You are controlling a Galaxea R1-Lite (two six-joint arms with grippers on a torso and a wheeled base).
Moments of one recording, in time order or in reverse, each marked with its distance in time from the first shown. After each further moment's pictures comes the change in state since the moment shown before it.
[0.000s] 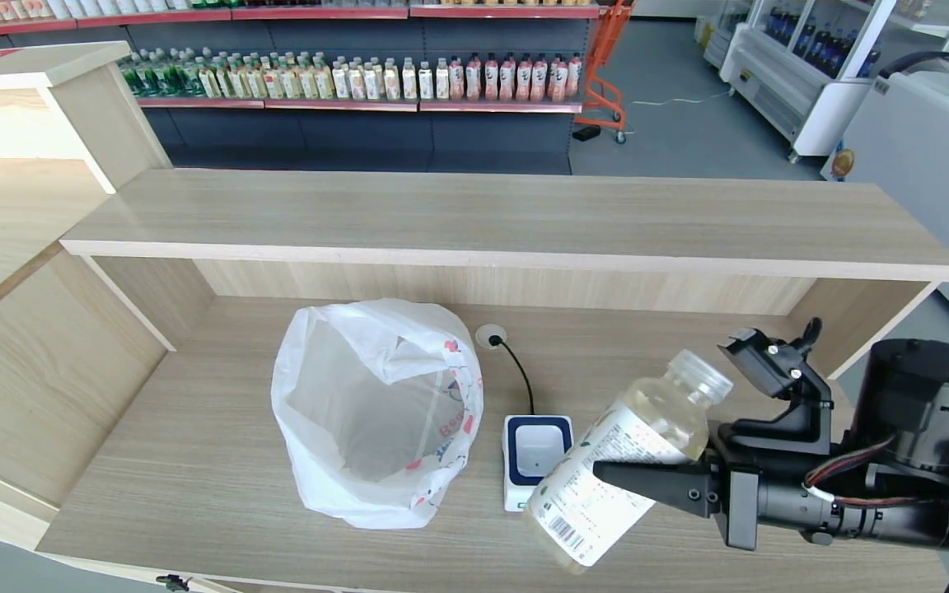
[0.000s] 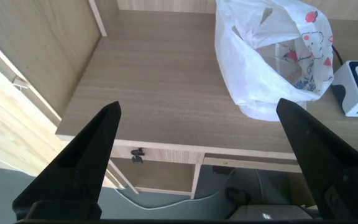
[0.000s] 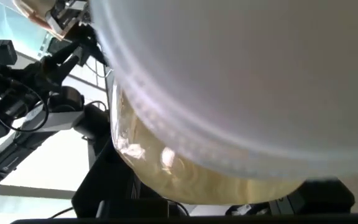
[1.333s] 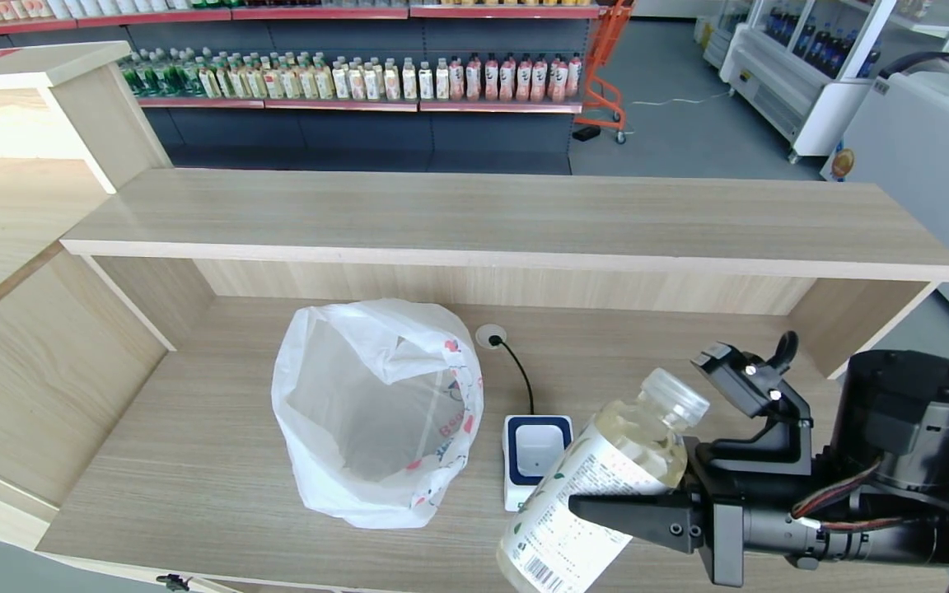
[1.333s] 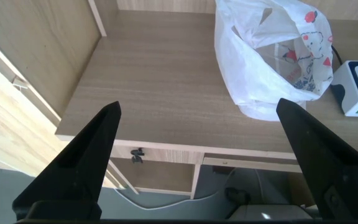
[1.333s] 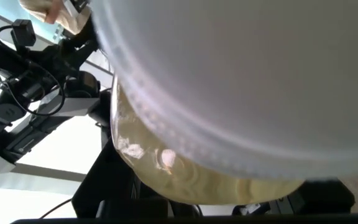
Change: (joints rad) left arm 0.000 0.000 0.000 0.000 0.000 0.000; right arm 0.094 0.010 -0.005 0.000 -0.011 -0.003
